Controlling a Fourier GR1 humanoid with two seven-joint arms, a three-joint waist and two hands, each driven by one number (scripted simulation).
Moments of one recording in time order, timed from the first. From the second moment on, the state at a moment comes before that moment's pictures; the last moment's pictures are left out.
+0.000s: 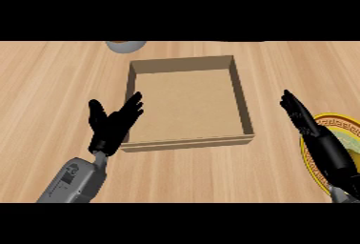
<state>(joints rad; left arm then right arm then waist) -0.30 0.25 -0.34 -1.29 0.41 0.11 0.20 -0.06 -0.58 0.30 -1.68 -0.23 -0.09 -0.21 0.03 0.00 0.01</state>
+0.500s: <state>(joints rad) -0.22 0.44 -0.27 -1.35 0.22 0.25 0.09 -0.03 -0.65 -0.11 -1.39 -0.38 -0.27 -0.14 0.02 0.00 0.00</state>
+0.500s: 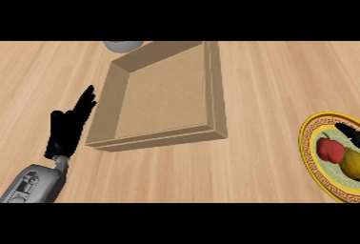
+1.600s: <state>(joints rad) -0.05 0.46 -0.25 -1.47 0.12 0.33 0.04 -0.01 -1.07 -0.04 -1.05 -0.24 0.27 0.03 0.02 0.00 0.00</state>
